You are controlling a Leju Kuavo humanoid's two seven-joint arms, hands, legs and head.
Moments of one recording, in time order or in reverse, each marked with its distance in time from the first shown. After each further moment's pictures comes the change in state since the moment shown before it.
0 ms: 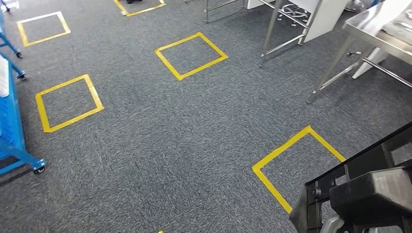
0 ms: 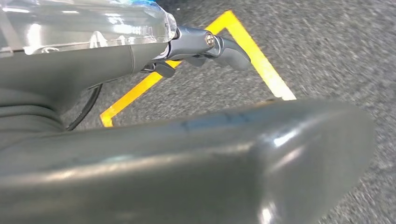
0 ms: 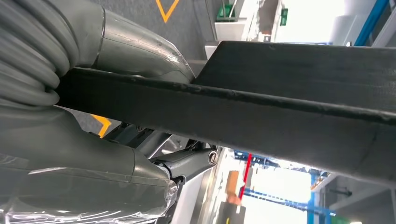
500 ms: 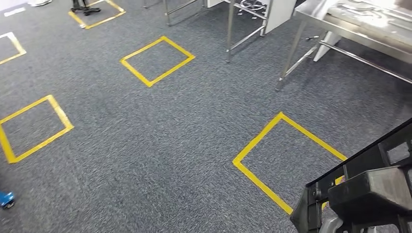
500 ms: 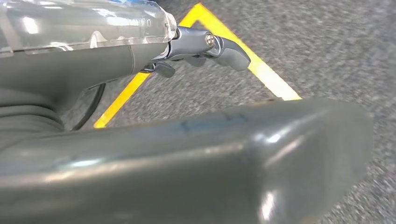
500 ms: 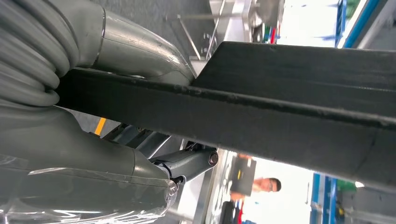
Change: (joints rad) left arm 0.001 0.002 0.007 0.000 -0.005 0.001 0.010; right arm 0.001 0.000 0.000 0.012 0.020 -0.014 0.000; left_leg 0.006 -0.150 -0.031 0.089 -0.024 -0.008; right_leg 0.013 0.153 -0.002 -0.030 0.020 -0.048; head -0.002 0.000
